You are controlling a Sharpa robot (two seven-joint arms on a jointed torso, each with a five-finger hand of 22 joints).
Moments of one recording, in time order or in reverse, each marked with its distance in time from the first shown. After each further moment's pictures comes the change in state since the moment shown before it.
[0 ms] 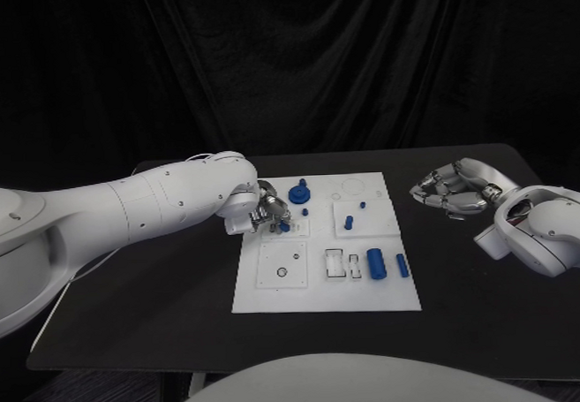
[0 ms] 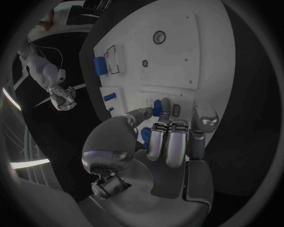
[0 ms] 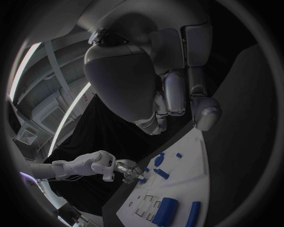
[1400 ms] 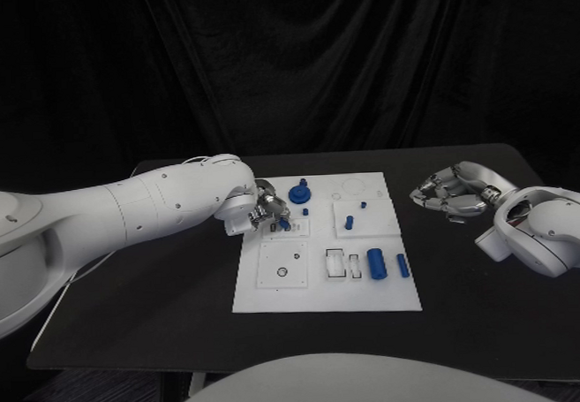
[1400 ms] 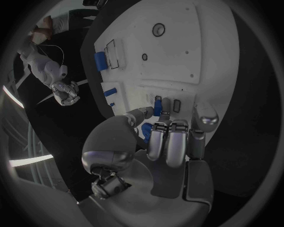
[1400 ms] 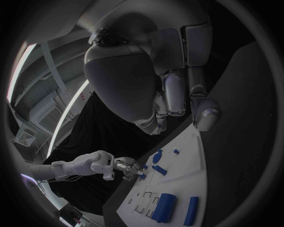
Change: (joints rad) left arm -0.009 -0.014 -0.001 0.004 -0.001 -0.057 0.048; left_hand 0.007 0.007 0.000 0.000 -0.013 0.011 0.007 -0.009 0.021 0.000 0.000 0.000 0.000 0.000 0.000 -0.004 0.000 0.011 0.000 0.000 -0.012 0.002; right arm -0.002 0.004 0.000 -0.008 0.003 0.031 -0.023; right_hand -0.003 -0.003 0.005 0.000 0.000 0.000 0.000 0.000 0.001 -0.003 -0.003 -0.006 -0.008 0.000 0.000 -0.009 -0.008 0.000 0.000 0.000 -0.012 0.000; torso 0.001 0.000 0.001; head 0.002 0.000
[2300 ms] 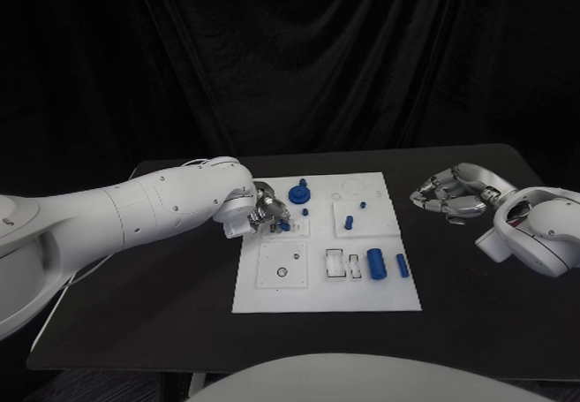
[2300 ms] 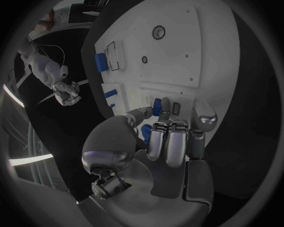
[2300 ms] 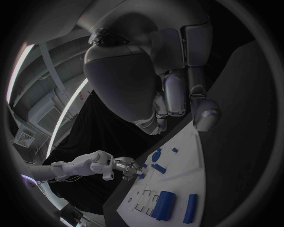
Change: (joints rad) left arm -0.009 -0.011 0.004 0.013 0.001 -0.001 0.002; left_hand -0.003 -0.003 0.000 0.000 -0.016 0.006 -0.006 -0.002 0.001 0.000 0.000 0.000 0.000 0.000 0.000 0.000 0.000 0.006 -0.004 -0.004 -0.004 -0.005; right arm 0.000 0.000 0.000 -0.002 0.000 0.015 -0.013; right_hand 0.000 0.000 0.003 -0.003 0.000 0.000 0.000 0.000 0.001 -0.004 0.004 -0.004 -0.004 0.000 0.000 -0.007 -0.005 0.000 -0.007 0.000 -0.006 0.000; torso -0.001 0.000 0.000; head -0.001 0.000
